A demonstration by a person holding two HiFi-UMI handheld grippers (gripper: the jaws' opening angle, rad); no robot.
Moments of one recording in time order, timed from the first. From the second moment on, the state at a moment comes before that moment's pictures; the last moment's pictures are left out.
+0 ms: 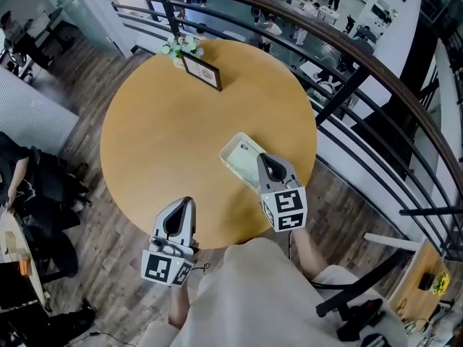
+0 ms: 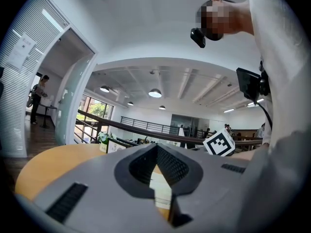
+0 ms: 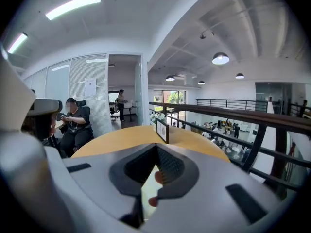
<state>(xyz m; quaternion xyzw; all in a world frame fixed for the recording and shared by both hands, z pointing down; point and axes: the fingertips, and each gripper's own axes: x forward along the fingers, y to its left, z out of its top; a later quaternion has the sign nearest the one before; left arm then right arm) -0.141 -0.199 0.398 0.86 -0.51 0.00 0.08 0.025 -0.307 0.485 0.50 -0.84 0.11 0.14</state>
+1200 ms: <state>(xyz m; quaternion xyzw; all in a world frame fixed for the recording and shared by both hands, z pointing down) -0.142 0.009 0.371 0.88 -0.47 -0.02 0.00 -0.012 -0.023 0.403 0.51 -0.86 0.00 0.05</state>
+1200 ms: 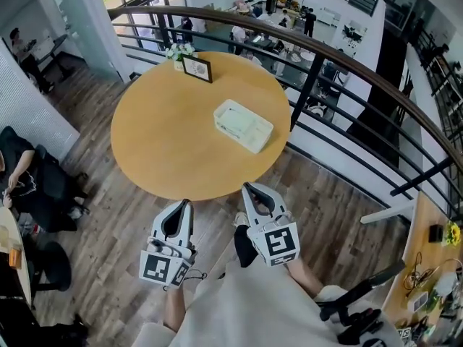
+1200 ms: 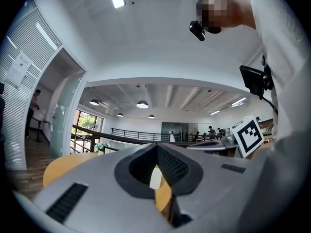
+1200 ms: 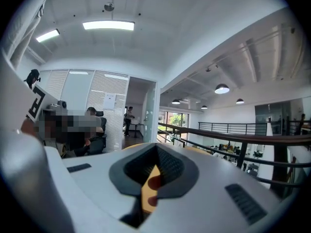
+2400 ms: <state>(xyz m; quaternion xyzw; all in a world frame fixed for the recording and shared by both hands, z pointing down) -0.145 0.076 0.368 0.89 -0.45 -0.03 -0.01 -0.022 0.045 0.409 0.52 -0.85 0.00 0.06</state>
